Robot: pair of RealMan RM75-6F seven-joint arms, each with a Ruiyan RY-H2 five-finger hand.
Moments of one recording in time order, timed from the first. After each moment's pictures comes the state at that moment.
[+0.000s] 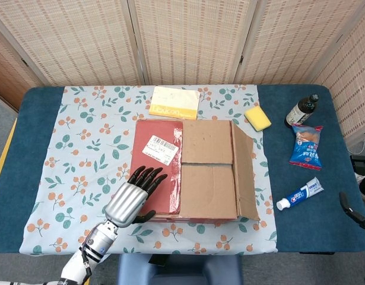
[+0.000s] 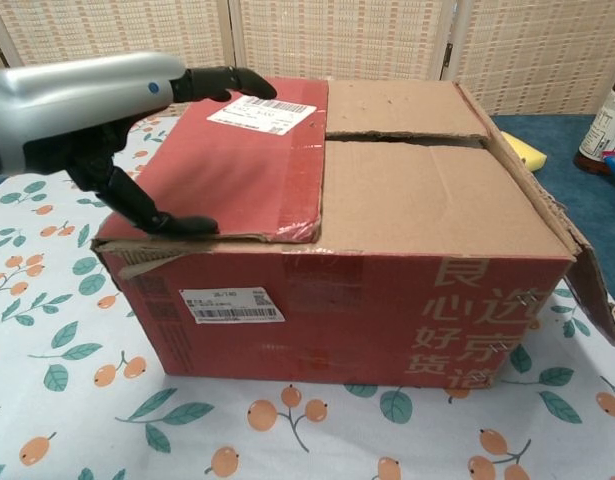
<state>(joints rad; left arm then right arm) -0.63 -1.40 -0.14 -2.20 1.15 1.22 0.77 0.01 -1.25 0.17 -1.36 -1.59 1.86 0.24</state>
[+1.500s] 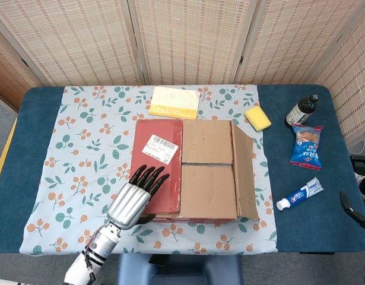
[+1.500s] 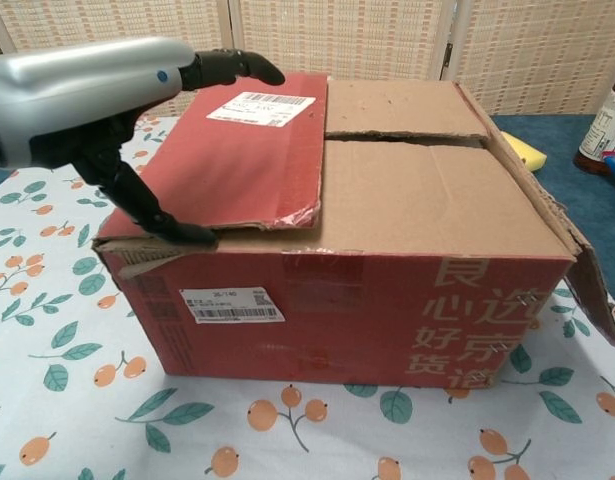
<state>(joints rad) -0.66 -1.45 -0.10 -2.21 1.17 1.31 0.87 0.00 -1.24 0.18 -1.38 -1.59 1.85 0.25</state>
